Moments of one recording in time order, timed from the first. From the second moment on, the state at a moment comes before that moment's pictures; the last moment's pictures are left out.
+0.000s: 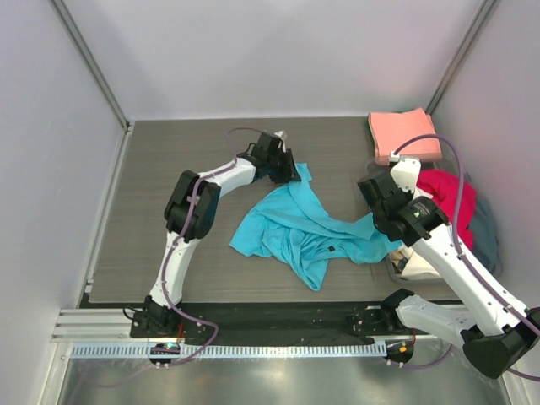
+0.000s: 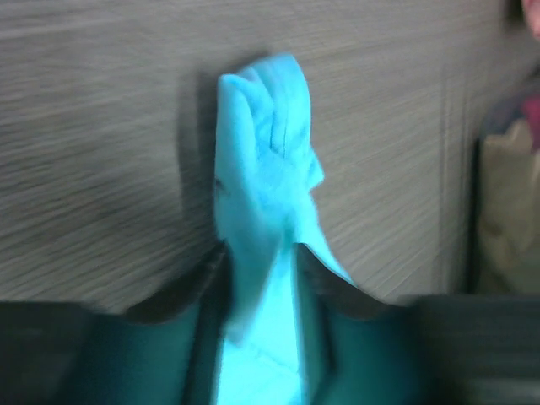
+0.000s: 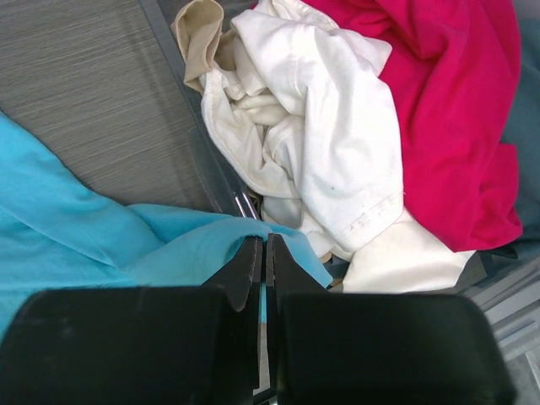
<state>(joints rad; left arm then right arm) -0.55 2.32 1.78 -0.20 0.27 -0.66 0.54 1.01 1.11 -1.08 0.79 0.61</state>
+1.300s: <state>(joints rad) -0.39 1.71 1.52 -1.00 -0.38 -0.35 0.52 1.04 1.16 -1.02 0.57 0.55</state>
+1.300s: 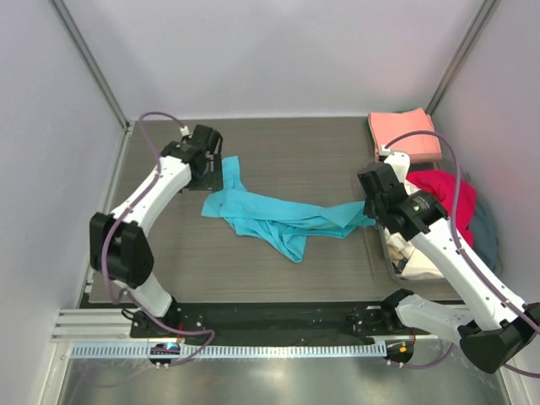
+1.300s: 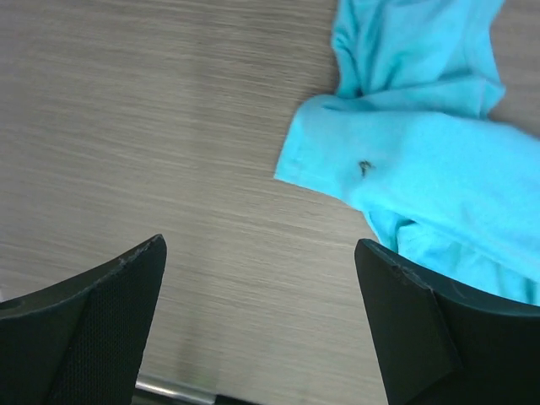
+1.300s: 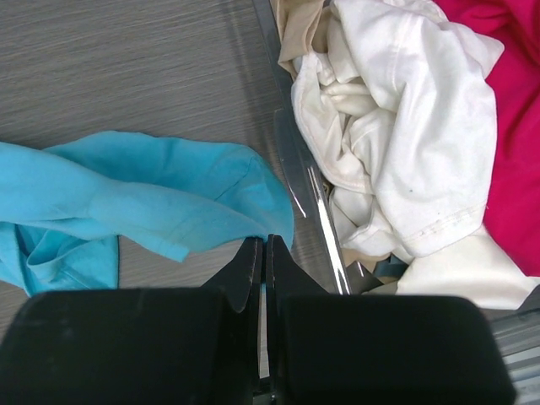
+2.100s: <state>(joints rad) -0.18 1.64 0.91 -0.29 -0.11 -0.77 0.52 1.10 1.10 -0.88 0.45 0.50</state>
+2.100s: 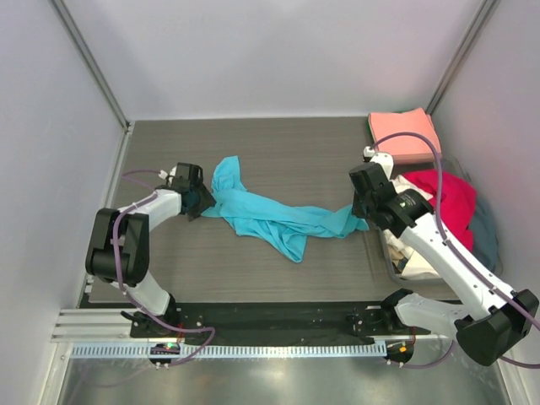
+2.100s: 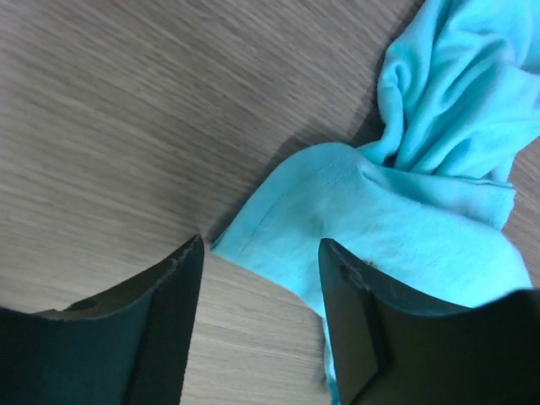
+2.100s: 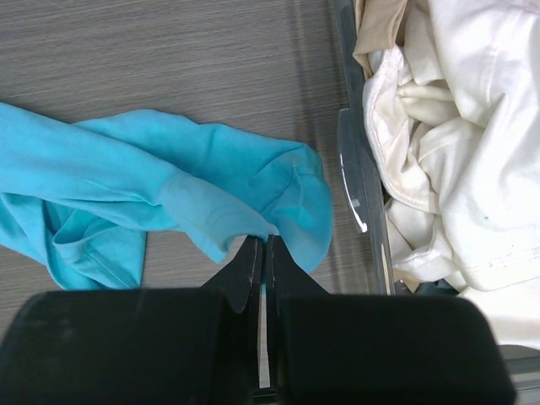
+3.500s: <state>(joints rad) -0.18 0.66 1.65 -0.76 -0.26 -0.47 0.52 0.63 1.54 -0.56 0.33 0.28</state>
